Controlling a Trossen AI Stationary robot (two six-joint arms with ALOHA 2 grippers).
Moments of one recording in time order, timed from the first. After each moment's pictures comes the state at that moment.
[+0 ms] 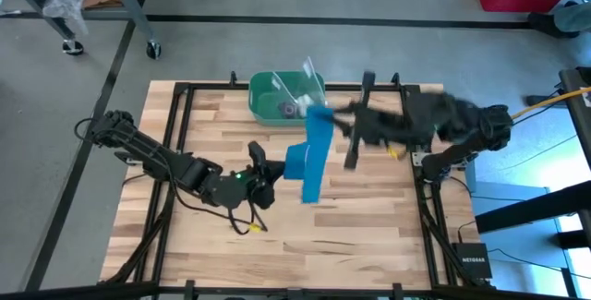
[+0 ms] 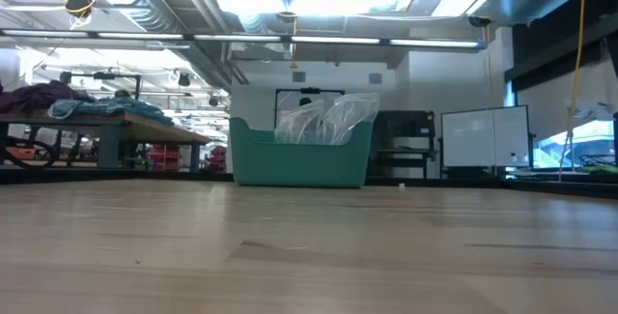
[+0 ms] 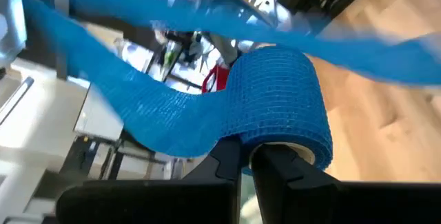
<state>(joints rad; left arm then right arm) -0.49 1.46 1.30 -0.18 -0.97 0.75 0.28 1.50 2.00 -0.58 0.51 -0.44</state>
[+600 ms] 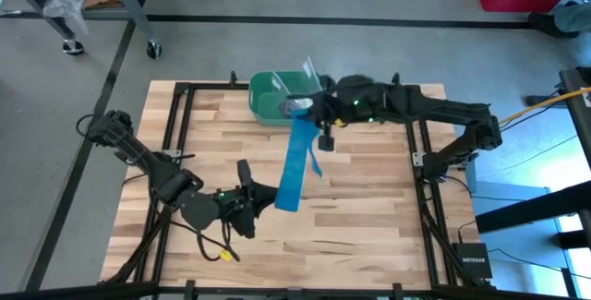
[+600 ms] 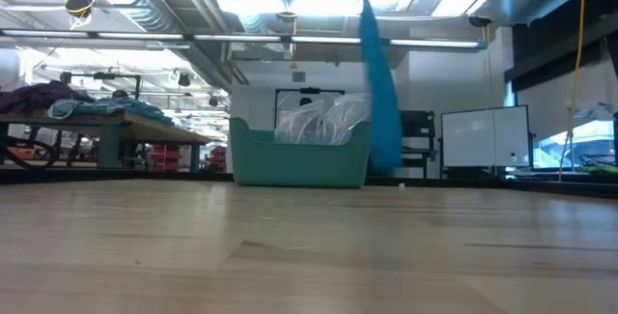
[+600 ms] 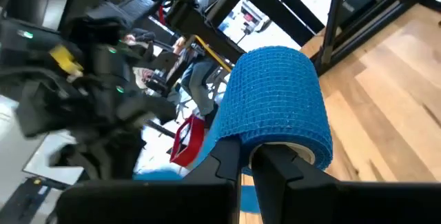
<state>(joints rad) -0.65 1.45 1.39 -0.16 -0.93 0.67 -0.07 1.50 1.63 -0.58 0.05 -0.22</state>
